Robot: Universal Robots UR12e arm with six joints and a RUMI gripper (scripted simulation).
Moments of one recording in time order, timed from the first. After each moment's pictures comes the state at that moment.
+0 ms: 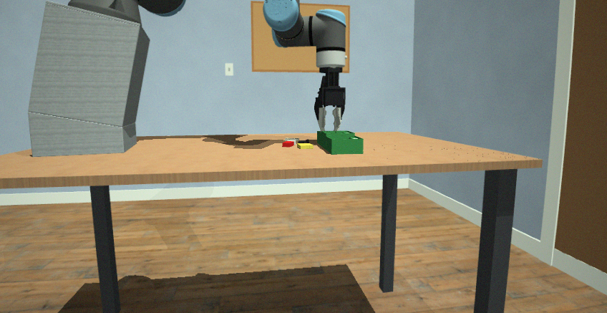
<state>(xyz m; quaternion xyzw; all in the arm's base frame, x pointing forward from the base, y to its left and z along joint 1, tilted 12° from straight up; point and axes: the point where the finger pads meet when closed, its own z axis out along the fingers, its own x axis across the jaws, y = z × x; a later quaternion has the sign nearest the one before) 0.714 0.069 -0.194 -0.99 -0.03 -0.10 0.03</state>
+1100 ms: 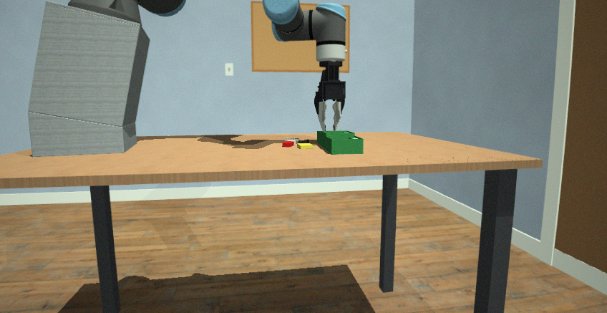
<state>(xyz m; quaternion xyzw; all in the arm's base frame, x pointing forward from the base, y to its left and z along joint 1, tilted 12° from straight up) 0.711 0.068 -0.176 -0.99 -0.03 -0.10 0.03</state>
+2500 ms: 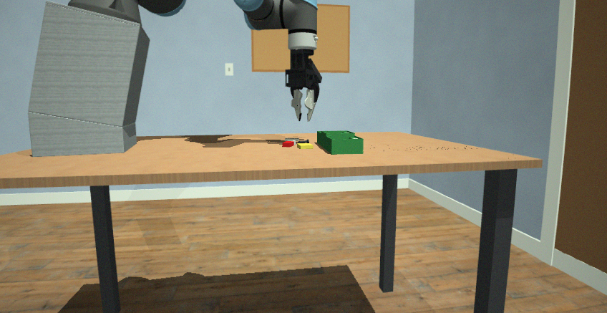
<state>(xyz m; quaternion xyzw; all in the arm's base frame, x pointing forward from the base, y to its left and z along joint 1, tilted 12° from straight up) 0.624 0.086 -0.154 -0.97 0.23 -0.09 0.06</state>
